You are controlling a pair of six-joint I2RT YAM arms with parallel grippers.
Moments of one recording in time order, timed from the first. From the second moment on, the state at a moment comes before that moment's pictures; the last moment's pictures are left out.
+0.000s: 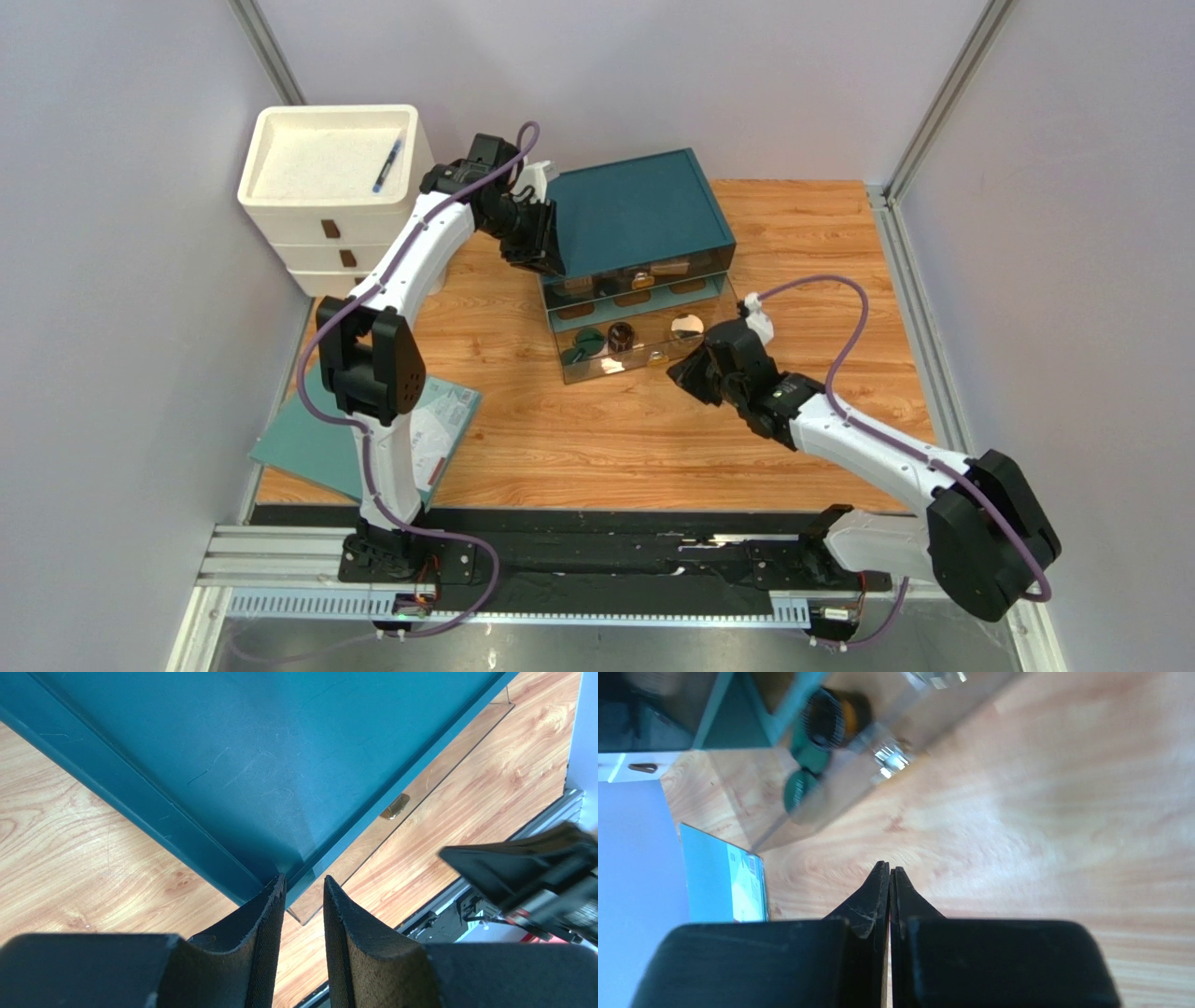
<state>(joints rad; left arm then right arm) -0.30 2.01 1.95 -1.02 0.48 -0.16 0.66 1.19 0.66 -0.14 0.17 1.07</state>
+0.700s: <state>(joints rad) -0.30 2.01 1.96 -1.02 0.49 -0.16 0.52 1.57 0.61 0.27 -0.07 1.39</state>
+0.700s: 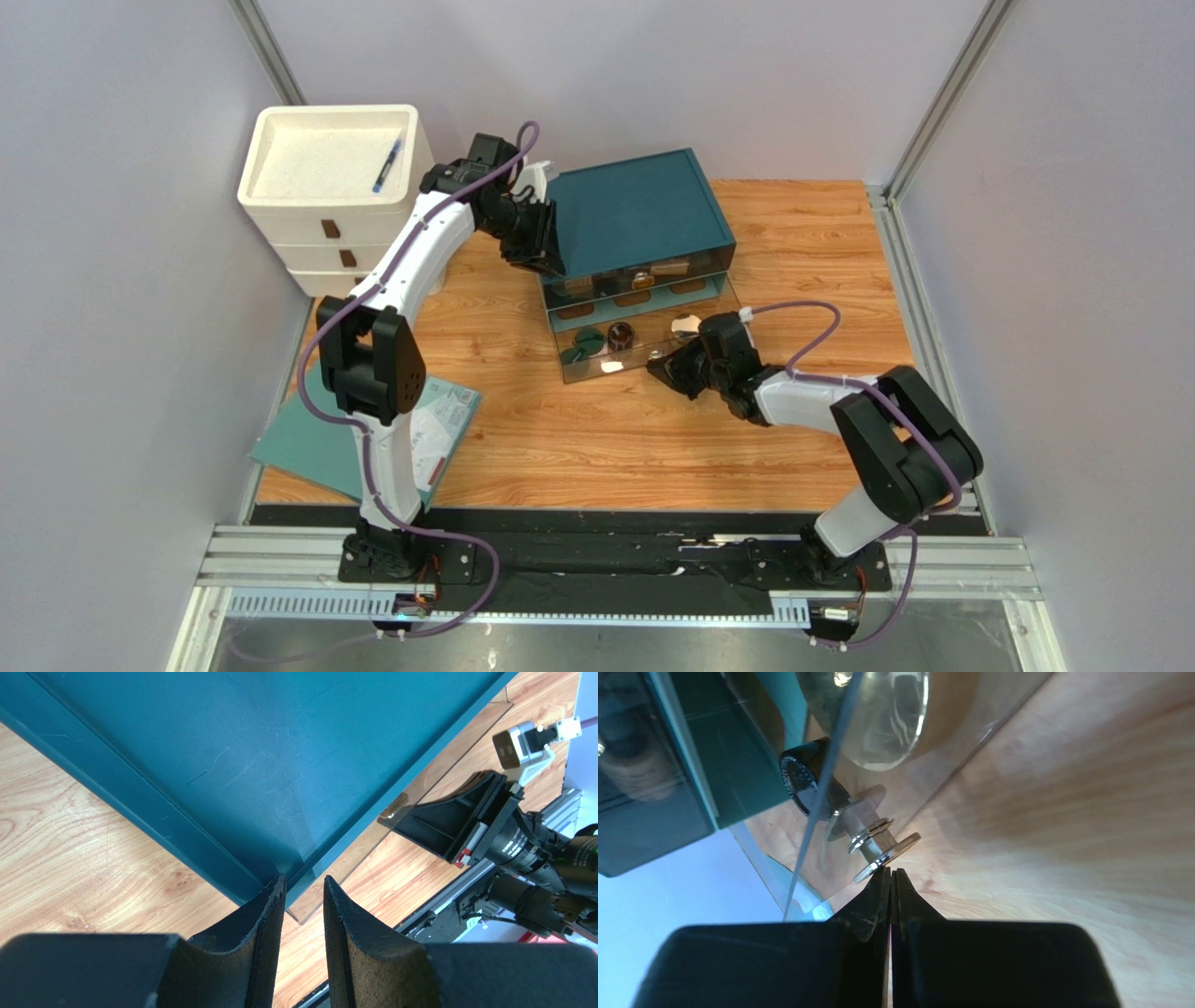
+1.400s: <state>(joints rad) -0.30 2.01 1.96 -1.02 0.49 -0.15 0.48 1.87 0.87 0.40 -0.09 1.49</state>
